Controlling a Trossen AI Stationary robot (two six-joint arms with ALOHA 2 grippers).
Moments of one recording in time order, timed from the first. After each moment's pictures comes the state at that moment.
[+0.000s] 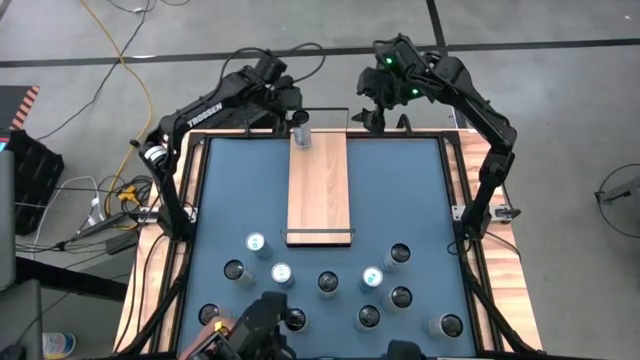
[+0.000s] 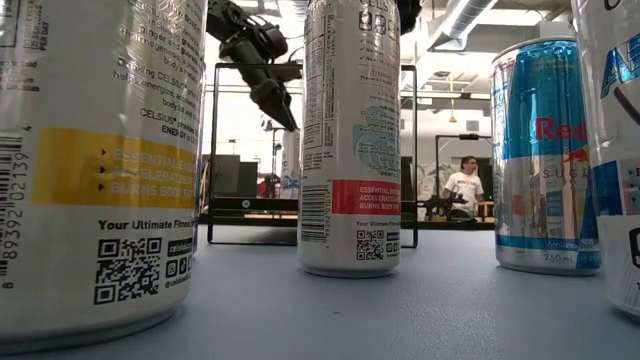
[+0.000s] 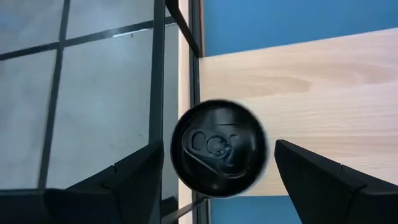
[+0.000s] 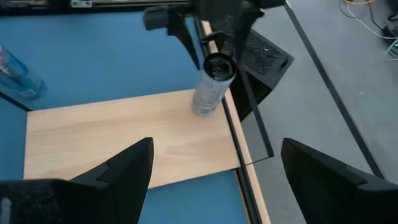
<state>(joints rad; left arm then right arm) 0.80 1.85 1.78 -0.75 0.28 0.78 -0.57 1.79 2.30 -1.27 -0.11 -0.35</state>
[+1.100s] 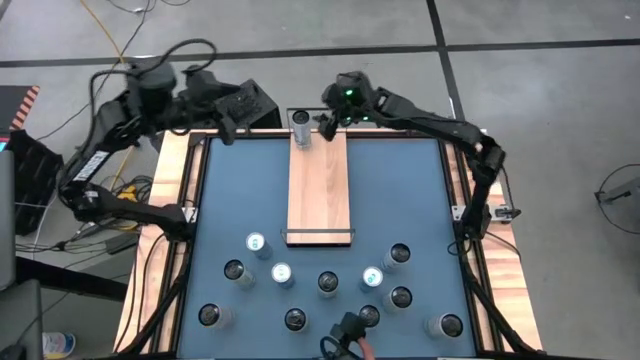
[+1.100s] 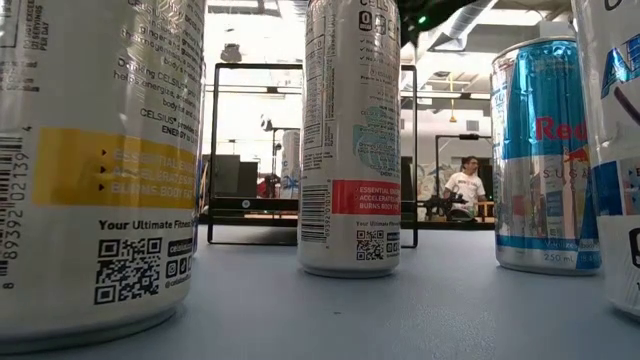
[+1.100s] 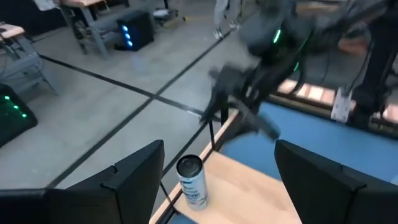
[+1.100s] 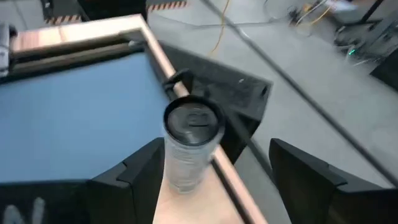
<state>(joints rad) 0.49 1.17 1.78 -0.84 -0.14 0.05 -0.54 1.87 1.75 -0.40 0.03 -0.12</state>
